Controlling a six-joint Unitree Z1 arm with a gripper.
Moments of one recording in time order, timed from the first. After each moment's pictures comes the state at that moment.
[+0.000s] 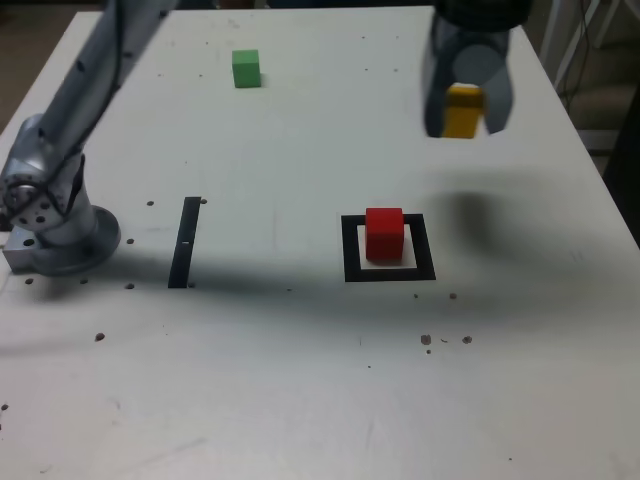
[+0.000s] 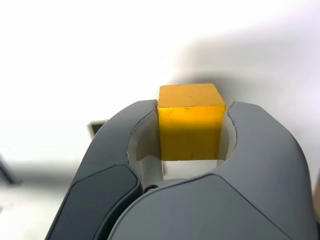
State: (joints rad) arm 0.07 2.23 -2.22 1.60 0.12 0.14
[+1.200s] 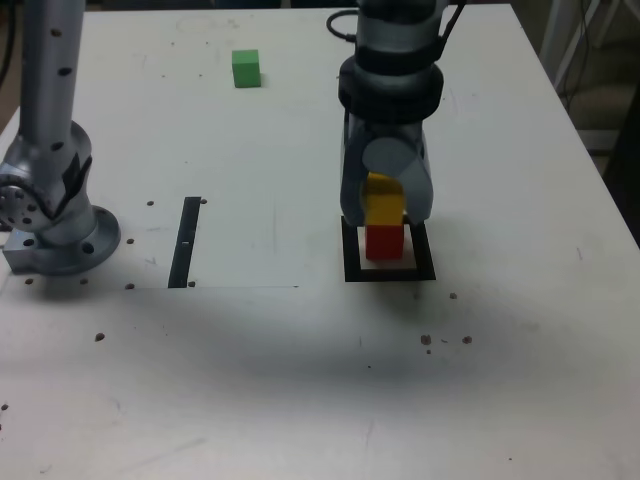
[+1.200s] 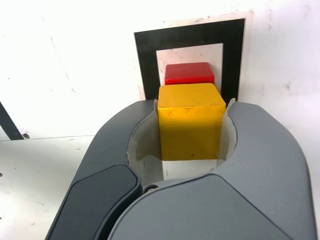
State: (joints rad) arm -0.11 1.95 -1.53 1.19 0.04 -0.06
